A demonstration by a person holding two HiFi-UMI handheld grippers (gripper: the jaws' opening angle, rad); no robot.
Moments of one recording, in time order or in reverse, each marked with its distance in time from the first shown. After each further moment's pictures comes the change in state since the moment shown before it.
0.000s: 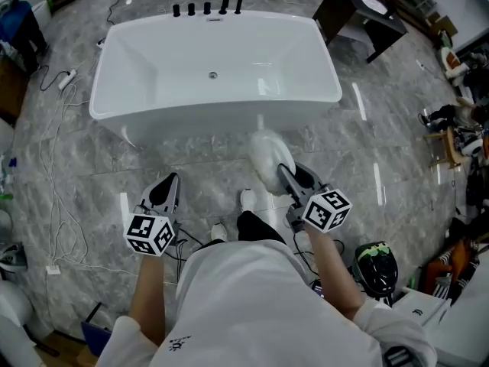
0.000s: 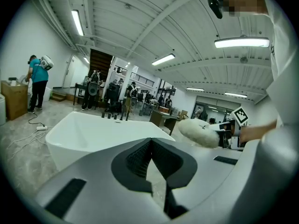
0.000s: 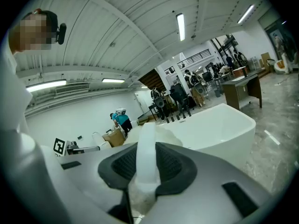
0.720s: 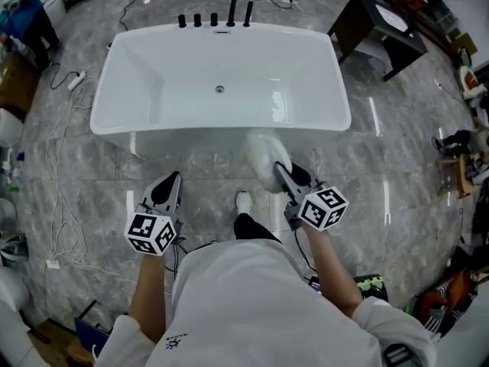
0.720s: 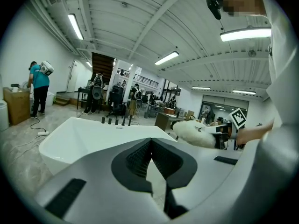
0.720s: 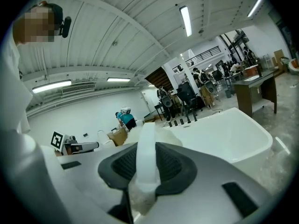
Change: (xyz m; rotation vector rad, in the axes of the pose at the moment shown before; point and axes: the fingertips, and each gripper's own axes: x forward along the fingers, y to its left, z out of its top) left arm 0.120 -0.006 0.055 0.016 -0.012 0.077; right arm 0.083 -0.099 0.073 -0.050 0.026 0.107
